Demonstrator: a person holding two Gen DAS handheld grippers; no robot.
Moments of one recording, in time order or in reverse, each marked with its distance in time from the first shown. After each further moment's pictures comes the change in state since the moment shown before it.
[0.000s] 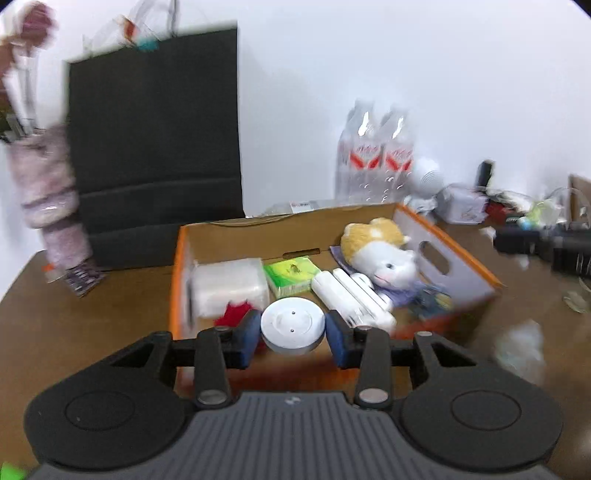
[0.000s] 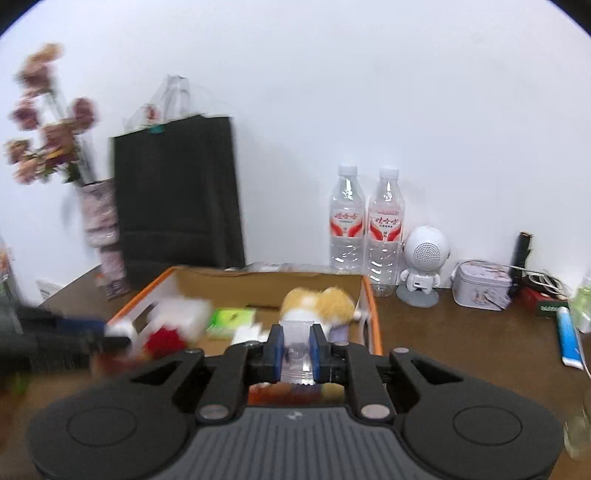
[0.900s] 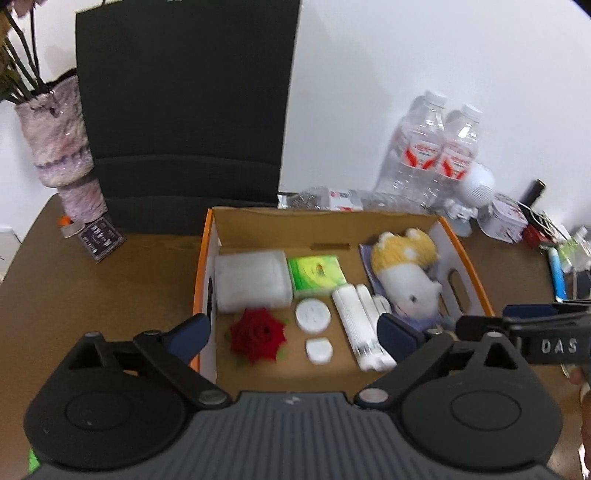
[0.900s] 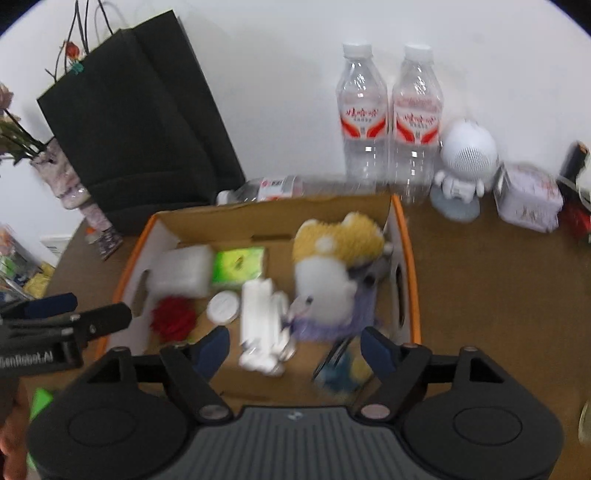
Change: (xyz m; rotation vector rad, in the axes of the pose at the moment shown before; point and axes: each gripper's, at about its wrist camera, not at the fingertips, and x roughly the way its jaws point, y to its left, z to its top) left arm -0.029 0.017 0.070 -0.169 0.231 0.058; right arm 0.060 -0.005 0.059 0.172 0.488 0.077
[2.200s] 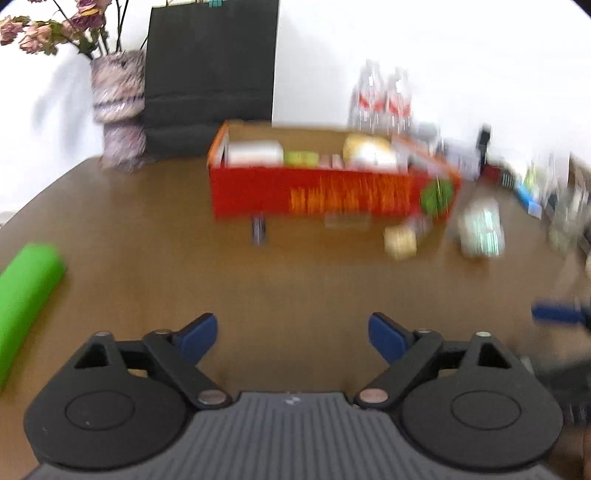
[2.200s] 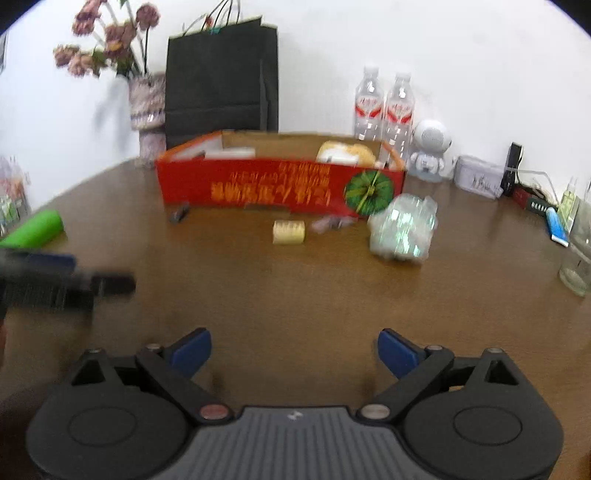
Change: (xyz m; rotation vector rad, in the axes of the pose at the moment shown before) left arm -0.026 0.011 -0.250 0.037 -0.261 -0.042; right arm -0.025 0.016 -0.316 -0.227 -0.388 -0.106
